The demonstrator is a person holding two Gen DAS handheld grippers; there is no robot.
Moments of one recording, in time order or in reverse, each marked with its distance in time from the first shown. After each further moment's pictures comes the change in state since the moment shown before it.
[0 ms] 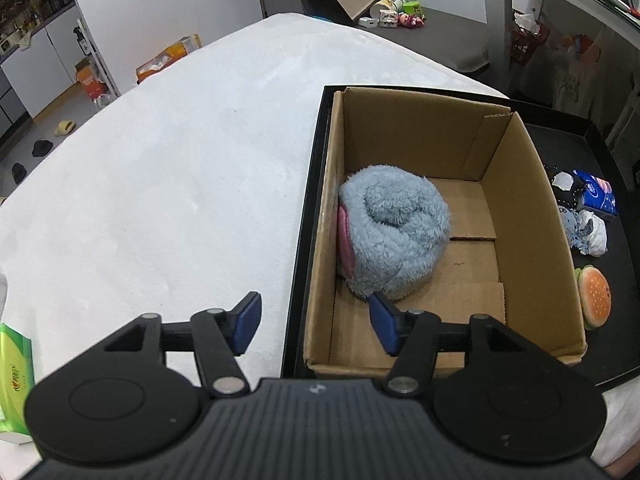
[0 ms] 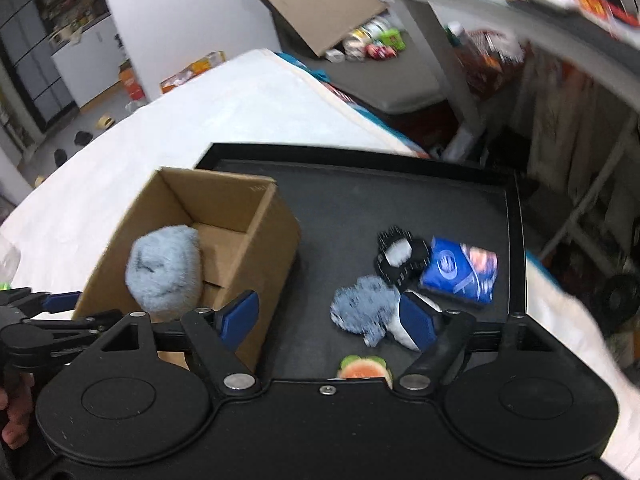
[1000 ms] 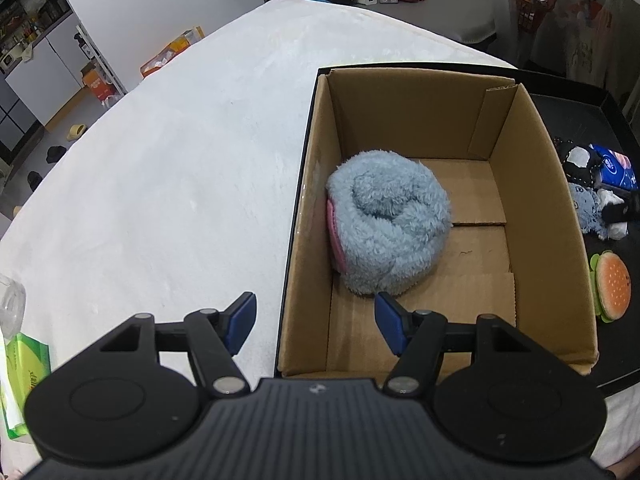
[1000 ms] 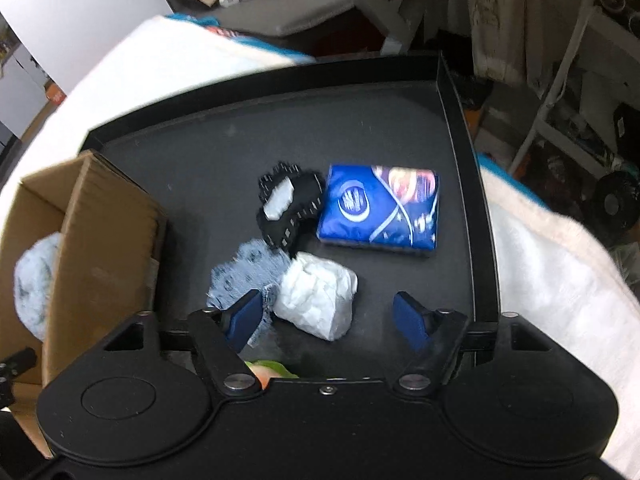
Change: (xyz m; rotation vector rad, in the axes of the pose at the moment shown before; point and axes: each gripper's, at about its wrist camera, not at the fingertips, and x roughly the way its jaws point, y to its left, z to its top) left arm 0.011 -0.021 0.008 0.058 0.061 0.089; right arm 0.076 -0.077 -0.018 0.222 0.164 -0.076
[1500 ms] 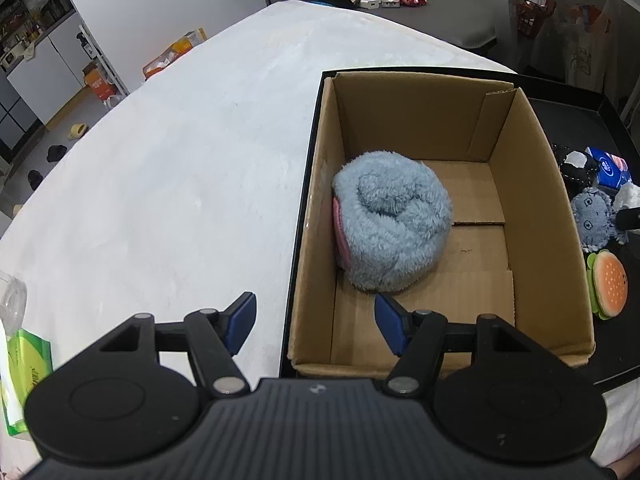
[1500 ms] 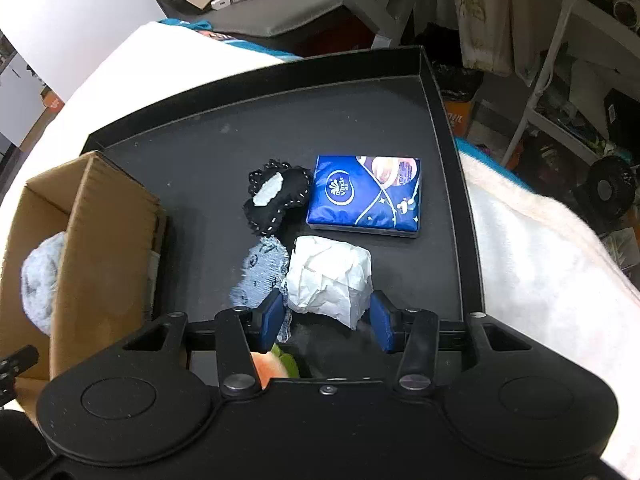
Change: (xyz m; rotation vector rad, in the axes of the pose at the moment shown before) left arm -0.007 0.004 -0.003 -0.008 -0.013 0.001; right arm -0.022 -0.005 -0.008 0.029 -0.012 0.008
